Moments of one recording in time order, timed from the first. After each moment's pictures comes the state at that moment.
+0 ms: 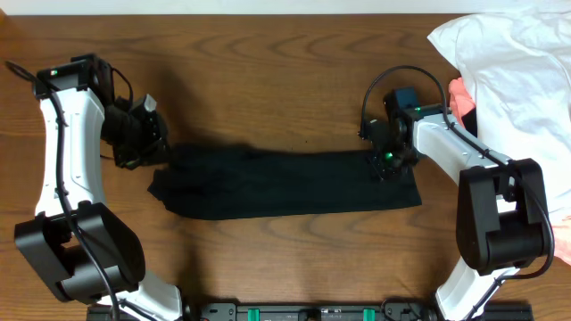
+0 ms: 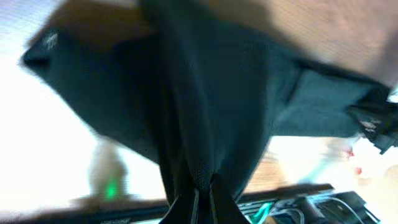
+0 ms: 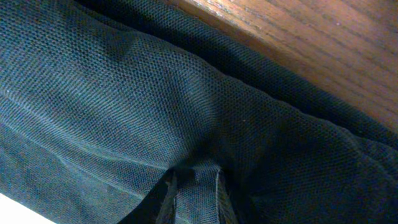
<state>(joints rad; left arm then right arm) 0.25 1.78 1.59 -1.53 0.38 -0.08 0.19 1.91 1.18 -0.83 -0.18 -0.29</state>
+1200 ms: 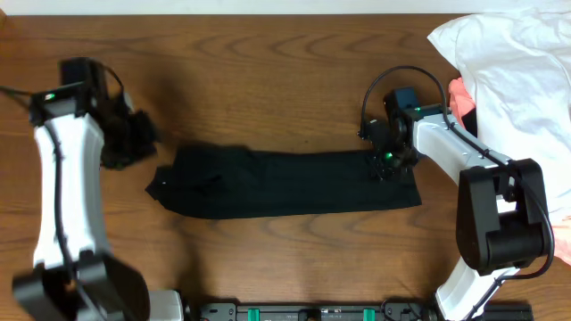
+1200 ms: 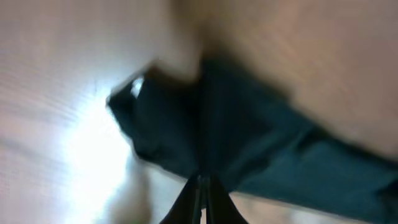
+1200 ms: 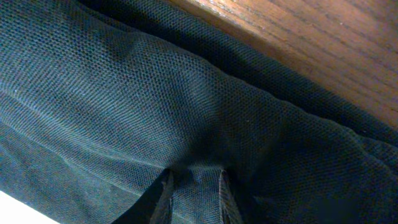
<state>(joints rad) 0.25 1.58 1.48 -1.25 0.22 -0.25 0.19 1.91 1.17 -0.83 -0.19 -0.28</state>
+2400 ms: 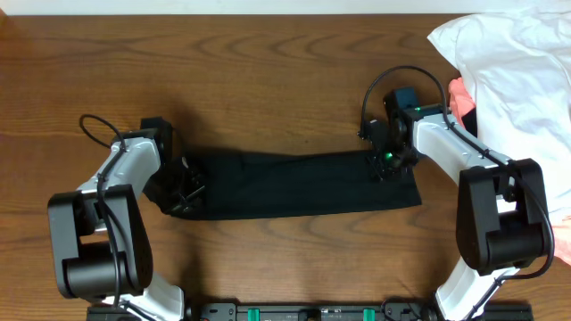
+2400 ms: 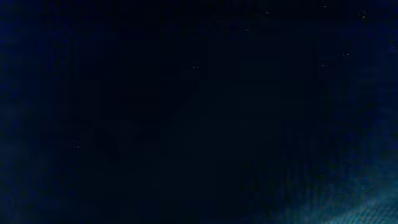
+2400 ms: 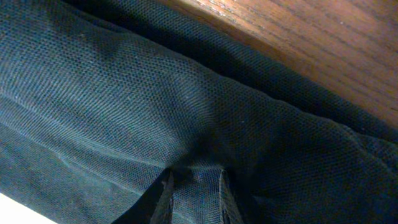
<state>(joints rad) 0.12 1.77 0.98 -0.95 0.25 -0.39 0.19 1.91 1.17 -0.83 -0.19 -0.28</state>
